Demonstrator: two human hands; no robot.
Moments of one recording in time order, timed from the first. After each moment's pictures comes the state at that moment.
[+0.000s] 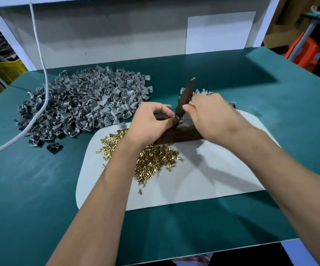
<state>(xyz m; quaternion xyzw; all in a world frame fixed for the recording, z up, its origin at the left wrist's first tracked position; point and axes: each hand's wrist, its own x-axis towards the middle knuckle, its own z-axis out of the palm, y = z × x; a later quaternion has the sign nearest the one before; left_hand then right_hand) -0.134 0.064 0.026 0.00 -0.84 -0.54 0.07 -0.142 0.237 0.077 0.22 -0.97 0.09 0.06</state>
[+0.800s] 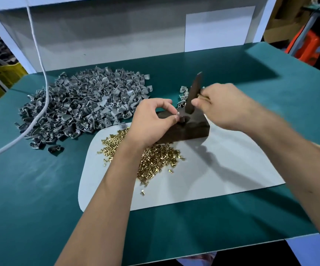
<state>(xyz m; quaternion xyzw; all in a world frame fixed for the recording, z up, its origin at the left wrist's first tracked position) -0.134 0.066 0.028 -0.01 -0.85 -0.52 0.10 -0.162 0.255 0.086 0.18 -0.97 0.17 0.01</state>
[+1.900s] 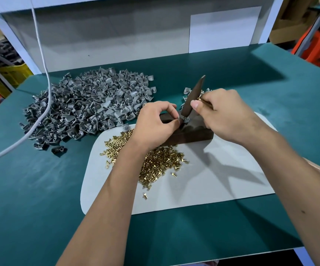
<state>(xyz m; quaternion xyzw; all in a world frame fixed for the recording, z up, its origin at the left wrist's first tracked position) -0.135 0.064 0.022 -0.04 -0.87 -0.47 0.13 -0.155 0.251 0.065 0.19 -0.94 0.29 0.06</state>
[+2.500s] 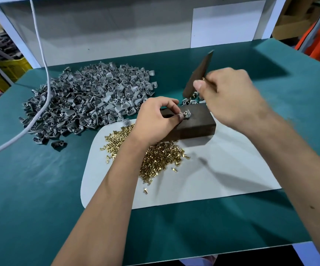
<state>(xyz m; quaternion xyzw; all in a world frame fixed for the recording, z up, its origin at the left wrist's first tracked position) -0.134 0.064 0.023 -0.03 -0.87 -0.49 0.11 -0.155 0.244 0.083 0.17 -0.94 0.28 0.11</state>
